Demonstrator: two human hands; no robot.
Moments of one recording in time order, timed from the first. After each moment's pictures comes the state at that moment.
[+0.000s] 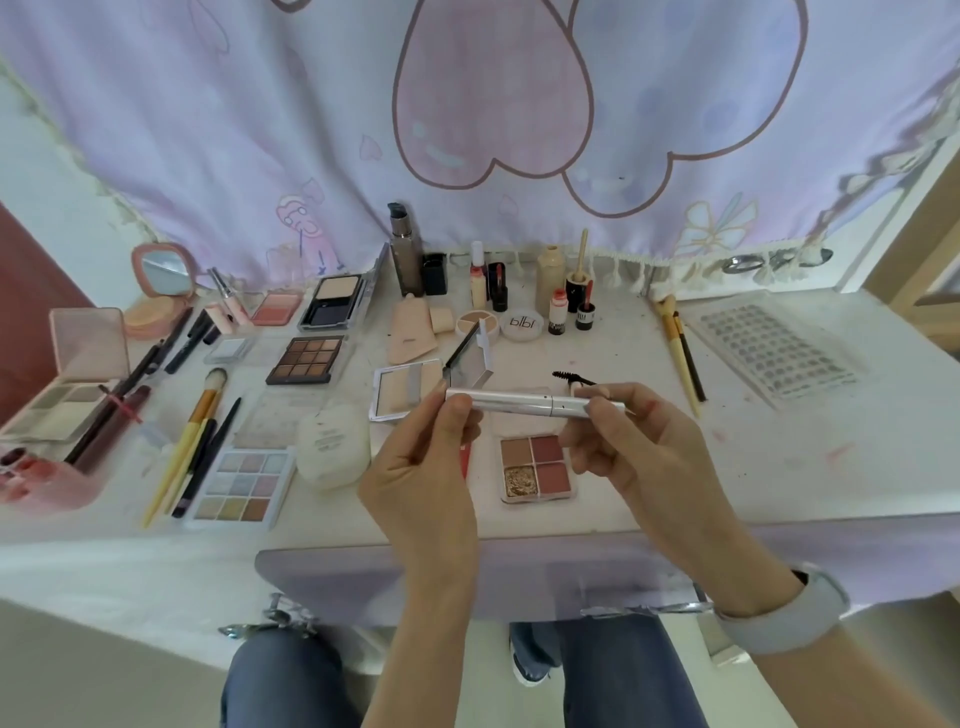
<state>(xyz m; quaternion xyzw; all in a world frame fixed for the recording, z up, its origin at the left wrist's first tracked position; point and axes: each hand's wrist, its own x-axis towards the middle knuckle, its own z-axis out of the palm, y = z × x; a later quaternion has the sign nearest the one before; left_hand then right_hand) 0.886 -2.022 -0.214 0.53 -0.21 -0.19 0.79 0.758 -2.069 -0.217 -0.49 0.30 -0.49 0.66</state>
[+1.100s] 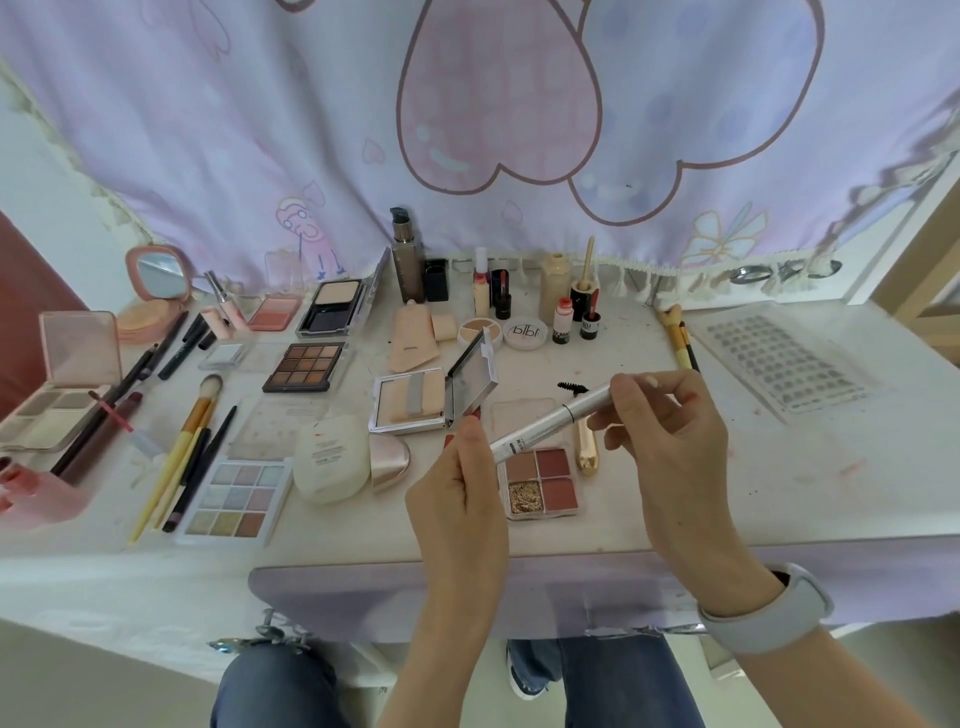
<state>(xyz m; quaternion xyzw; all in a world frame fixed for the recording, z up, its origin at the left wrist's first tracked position) 0.883 -2.025 -0.241 0.63 -0.37 -0.18 0.66 0.771 -2.080 -0.215 -0.49 0.38 -0.61 0.50</state>
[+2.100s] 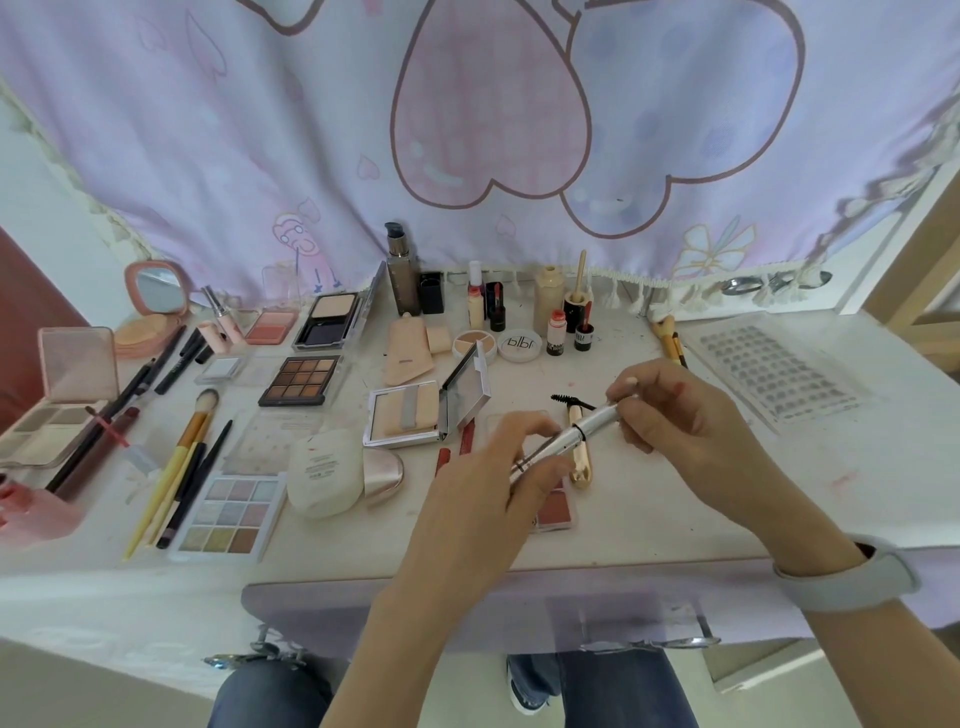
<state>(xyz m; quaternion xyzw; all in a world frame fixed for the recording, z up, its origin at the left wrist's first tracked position) 0.901 -2.030 -0.217 0.59 -0.68 -0.19 0.39 0.727 -2.115 -0.208 -0.72 0.31 -0.42 0.46</state>
